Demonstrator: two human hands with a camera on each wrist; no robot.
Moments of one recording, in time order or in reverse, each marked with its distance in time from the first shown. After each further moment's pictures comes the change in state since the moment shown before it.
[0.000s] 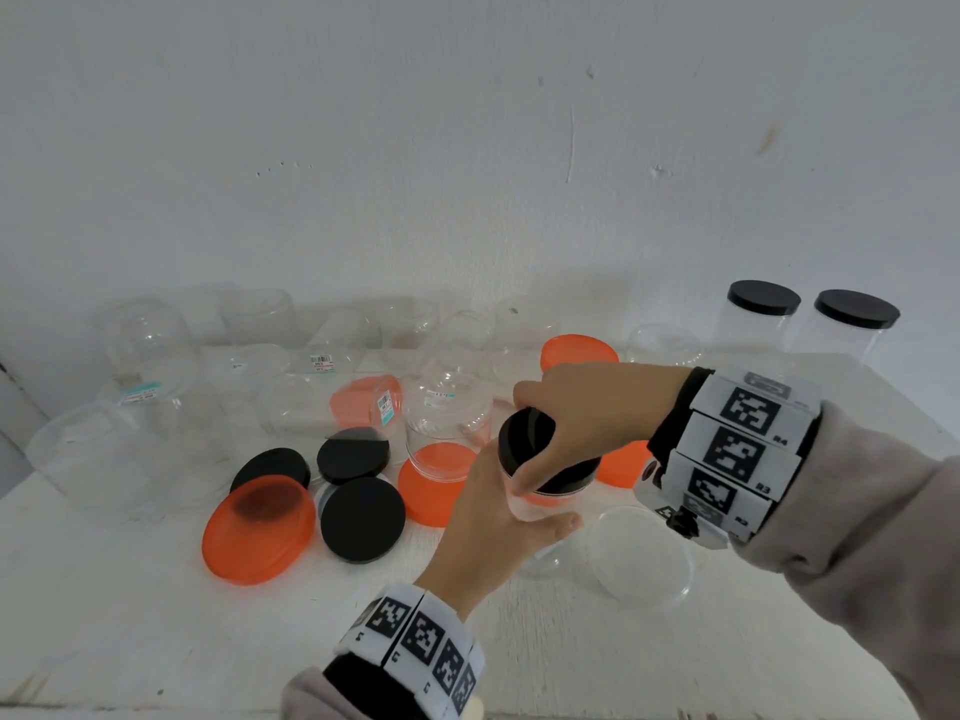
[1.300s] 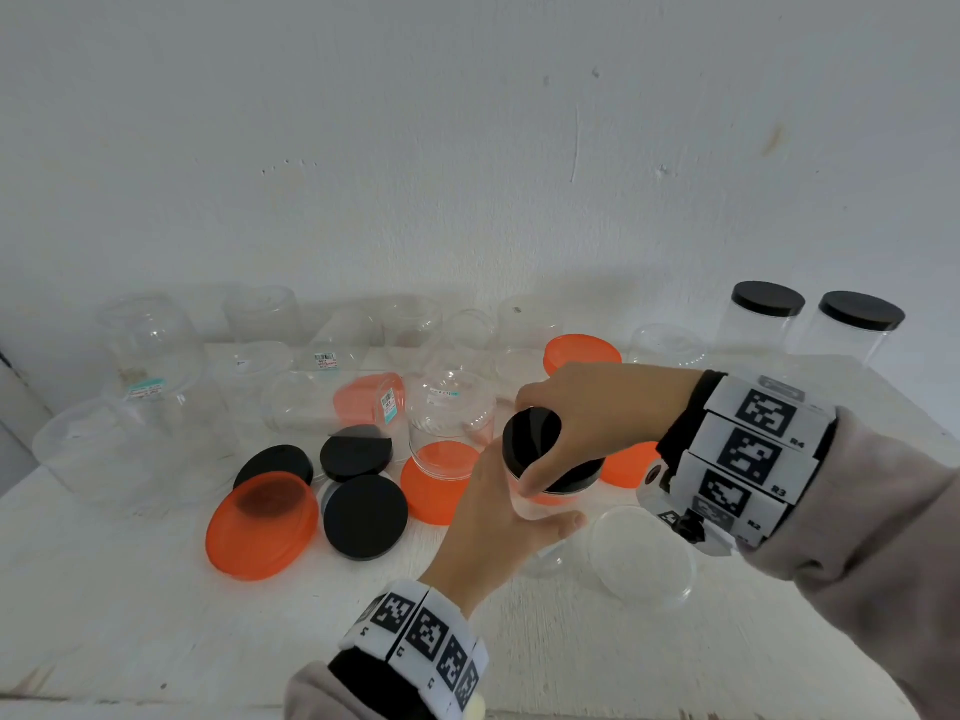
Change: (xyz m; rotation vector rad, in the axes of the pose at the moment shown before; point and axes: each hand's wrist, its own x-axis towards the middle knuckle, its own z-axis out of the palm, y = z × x) left_hand 0.000 0.001 0.001 0.022 -0.008 -0.015; right_hand -0.004 -0.001 0.001 0.061 0.024 -0.008
